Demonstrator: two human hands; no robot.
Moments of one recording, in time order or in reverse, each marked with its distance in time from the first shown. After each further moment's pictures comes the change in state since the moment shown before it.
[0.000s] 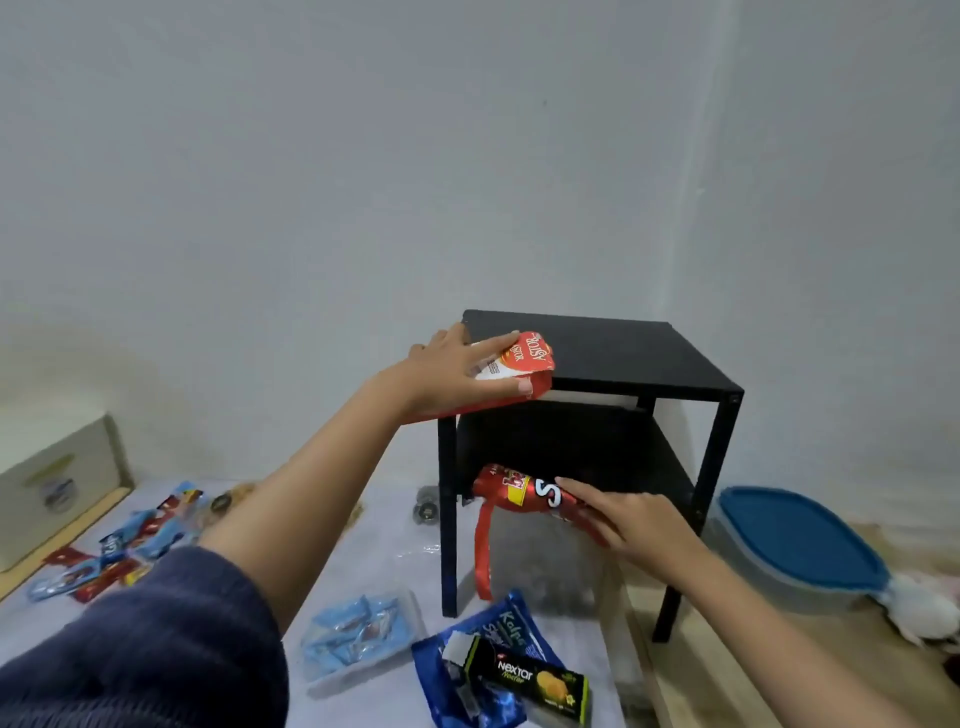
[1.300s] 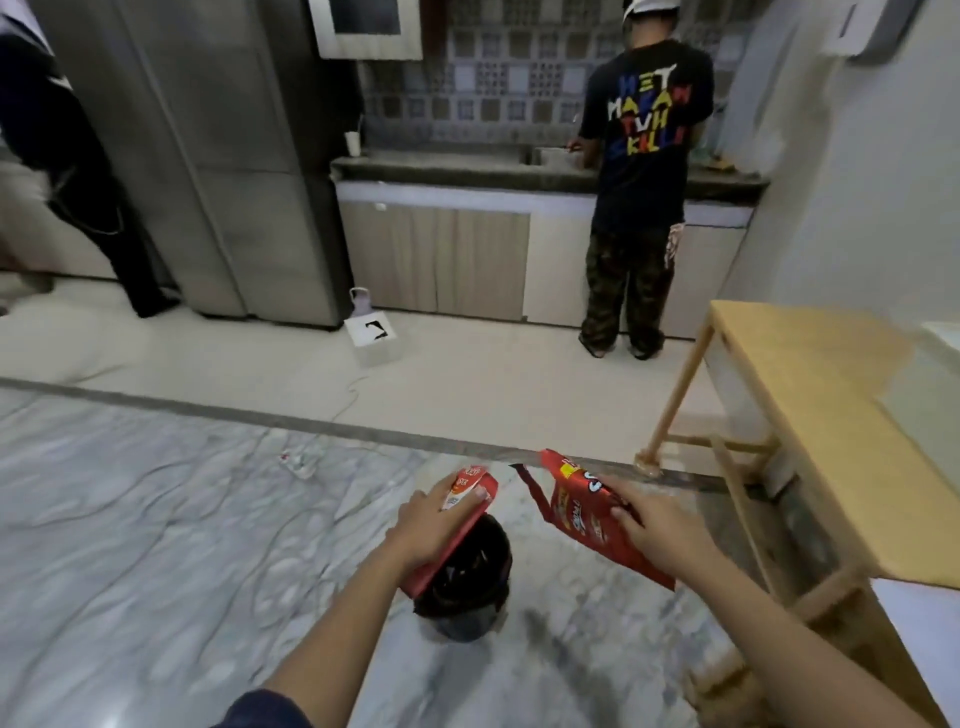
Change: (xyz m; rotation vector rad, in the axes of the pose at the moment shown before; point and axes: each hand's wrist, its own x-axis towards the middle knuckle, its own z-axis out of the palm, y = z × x) left_hand -0.869 -0.309 0.094 -0.517 0.877 -1.984; right_hand 0.069 -0.929 0.145 0.324 -0.414 -1.325
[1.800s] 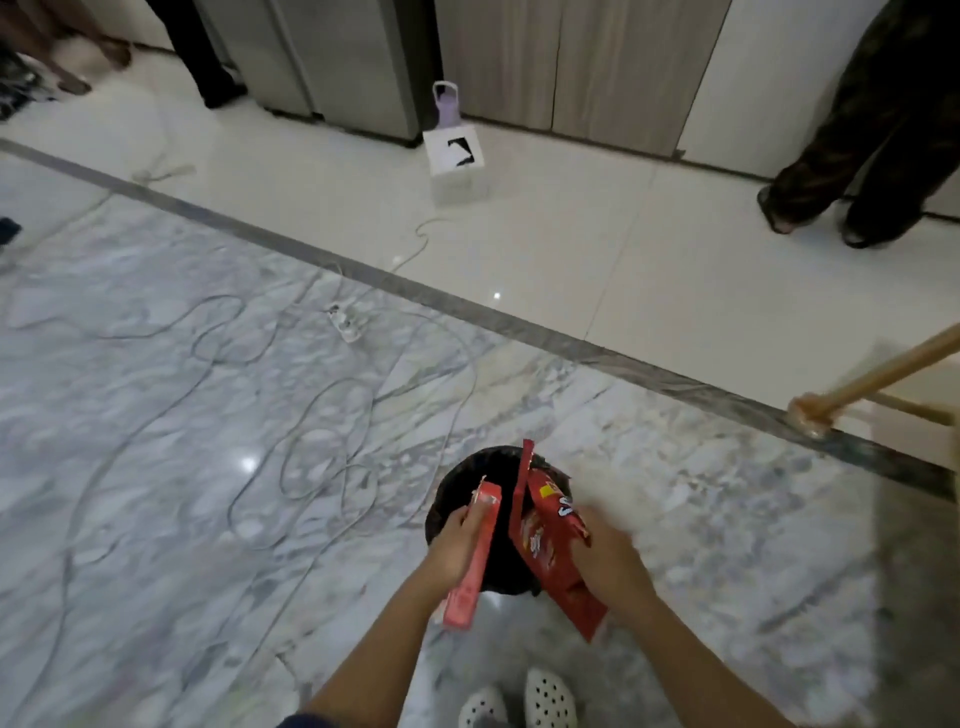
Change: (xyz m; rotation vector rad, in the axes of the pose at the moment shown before) left_hand 0.267 -0.206 0.162 -0.537 -0.111 -0.656; right_hand 0.259 -0.006 0.268 0.464 -0.524 0.149
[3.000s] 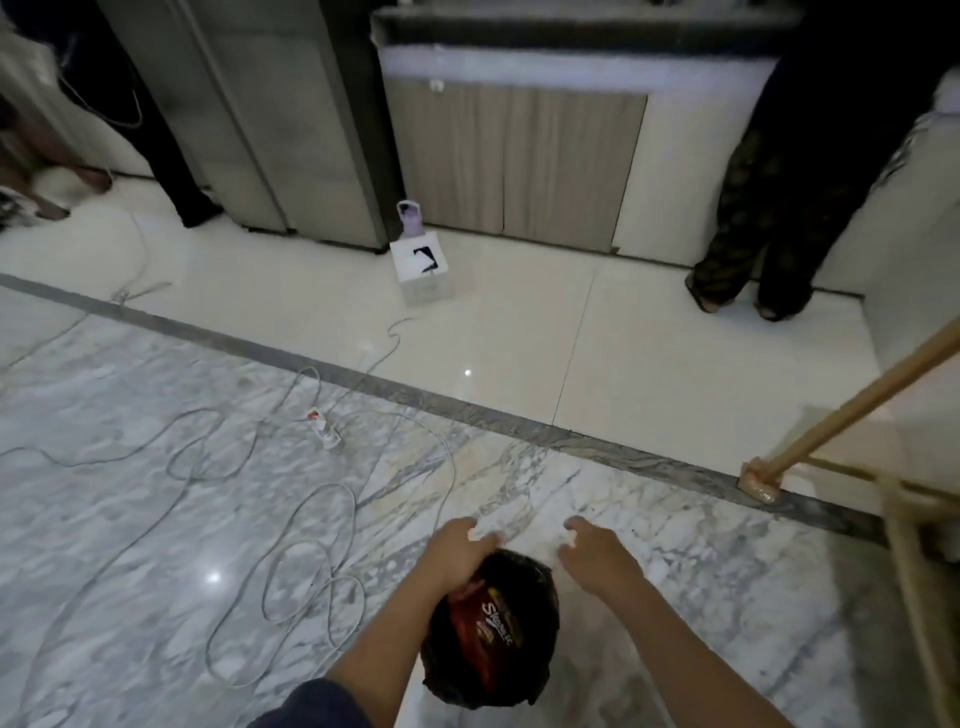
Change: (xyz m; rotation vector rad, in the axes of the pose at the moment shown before) left_hand -0.083 0.190 -0.036 0.604 0.011 0.206; right_hand 0.008 -0.103 -0.112 -0.133 -0.033 0.119
